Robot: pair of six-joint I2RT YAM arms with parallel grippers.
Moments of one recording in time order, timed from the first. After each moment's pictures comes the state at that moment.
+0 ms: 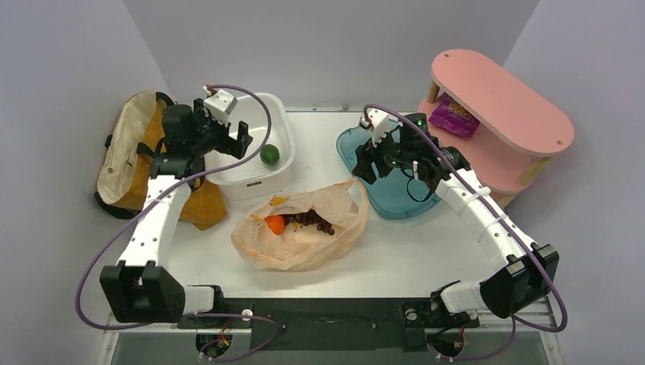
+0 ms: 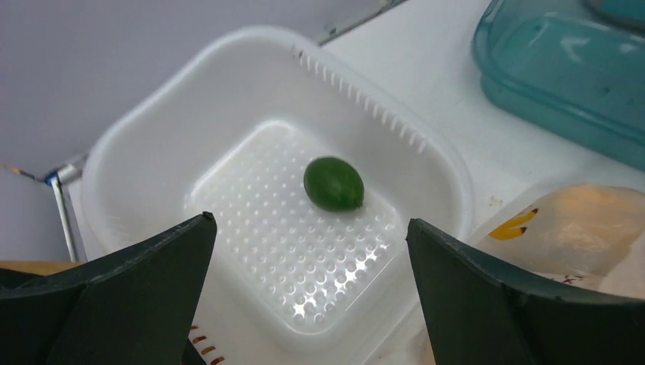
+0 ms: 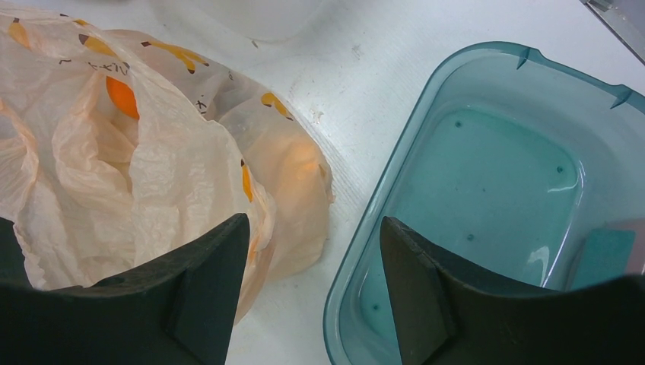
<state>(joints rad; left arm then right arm) -0.02 1.36 1.24 -0.28 0.39 0.25 0.43 1.36 1.34 -0.61 -0.43 -0.24</state>
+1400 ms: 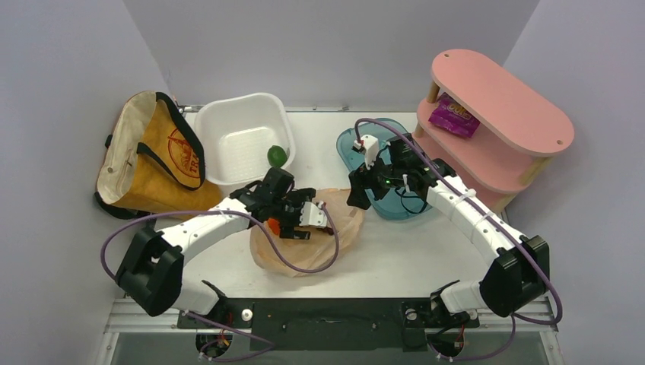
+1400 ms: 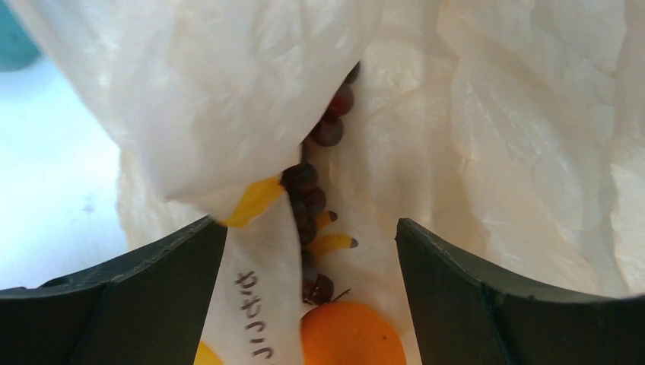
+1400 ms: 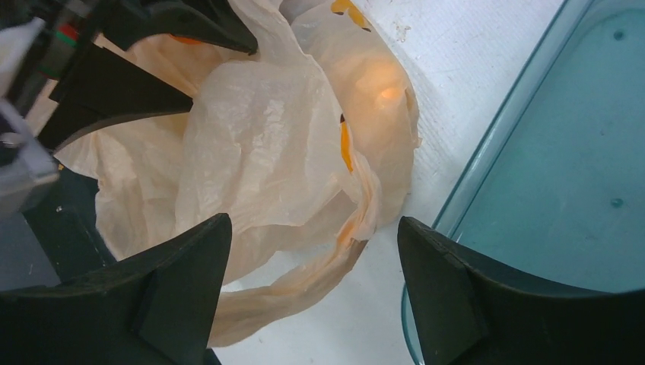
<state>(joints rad) -0.65 1.43 0.89 -0.44 0.44 1.00 0.46 1.37 1.17 -0.63 -0.52 -0.19</state>
